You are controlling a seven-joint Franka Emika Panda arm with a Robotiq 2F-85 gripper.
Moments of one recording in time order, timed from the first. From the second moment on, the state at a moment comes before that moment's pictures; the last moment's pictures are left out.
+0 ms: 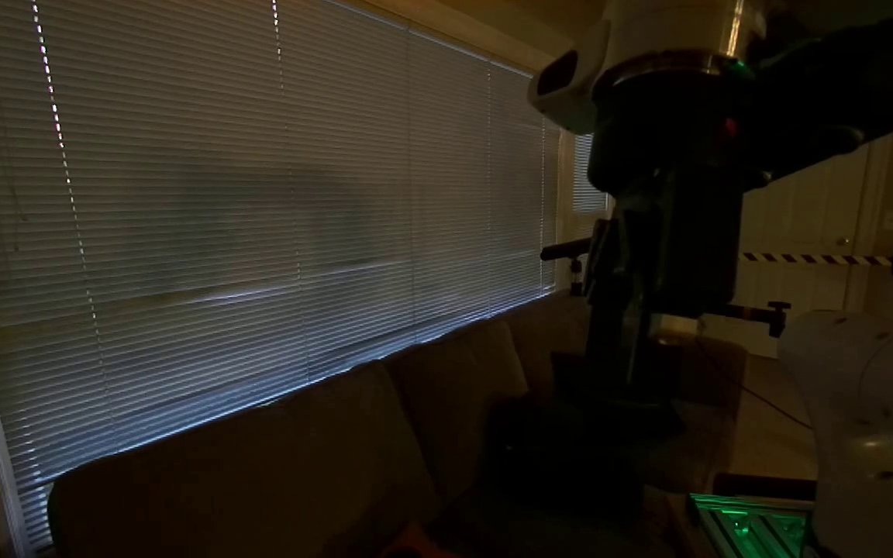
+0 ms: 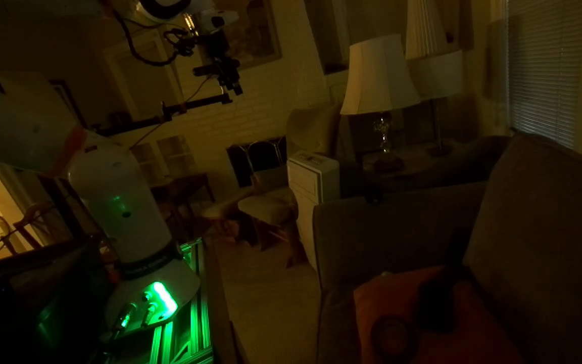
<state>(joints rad) 0.21 -0.76 0.20 -2.43 0.31 1.92 0.25</state>
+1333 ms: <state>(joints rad) 0.11 -0.60 -0.06 -2.23 0.45 1.95 0.13</state>
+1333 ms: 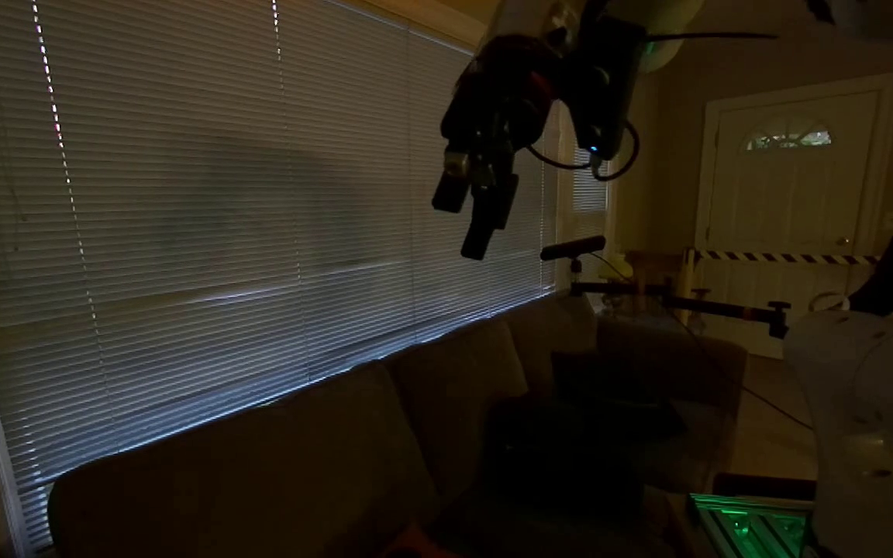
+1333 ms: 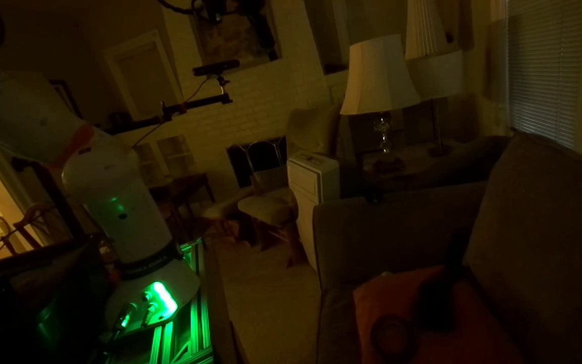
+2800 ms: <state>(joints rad) -0.05 -0.21 -0.16 -1.99 0.60 2.07 0.13</state>
